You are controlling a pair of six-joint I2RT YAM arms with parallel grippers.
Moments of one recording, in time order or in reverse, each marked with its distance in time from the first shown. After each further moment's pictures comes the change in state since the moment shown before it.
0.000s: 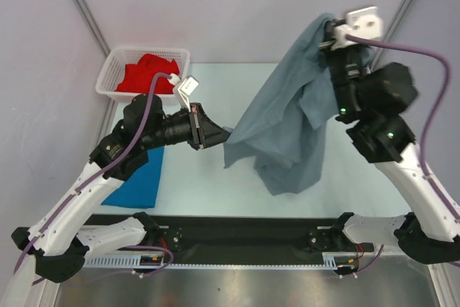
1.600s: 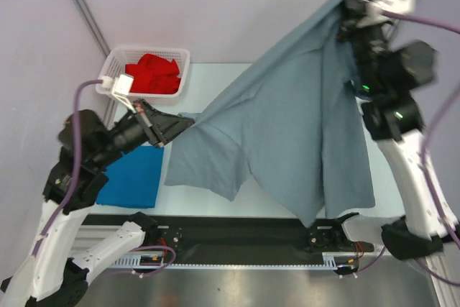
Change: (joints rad) left arm 0.220 -0.189 0.119 -0.092 -0.058 -0.016; right arm -0.400 0.060 0.040 0.028 -0.462 0.233
